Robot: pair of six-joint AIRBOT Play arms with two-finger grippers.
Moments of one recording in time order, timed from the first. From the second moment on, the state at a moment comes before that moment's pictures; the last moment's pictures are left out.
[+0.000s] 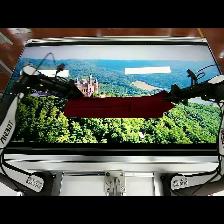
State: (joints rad) left arm -0.05 -1.75 1.52 0.63 -1.36 -1.30; right arm -0.33 -1.61 1.39 -0.85 1.37 1.25
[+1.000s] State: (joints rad) left arm -0.75 -1.99 1.52 0.22 -0.78 -1.33; right arm -0.32 -1.11 1.39 -0.93 1.62 1.43
